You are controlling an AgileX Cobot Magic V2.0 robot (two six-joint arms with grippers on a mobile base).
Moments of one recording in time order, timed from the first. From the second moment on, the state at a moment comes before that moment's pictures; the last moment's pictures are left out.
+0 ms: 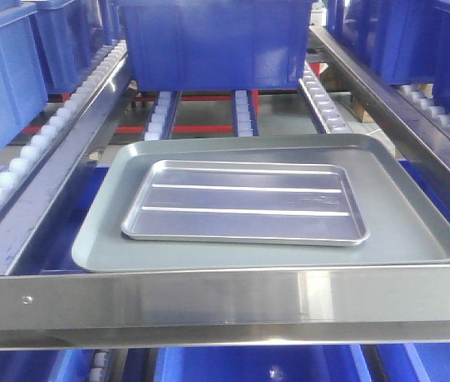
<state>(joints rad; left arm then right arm) -0.67 0.51 -0.36 -0.12 0.03 0.13 0.36 0.39 -0.46 -0.11 0.34 0.23</state>
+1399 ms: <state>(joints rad) -0.11 -0.01 0.03 -0.15 0.04 0.15 0.36 0.39 -0.46 -0.11 0.34 0.23</state>
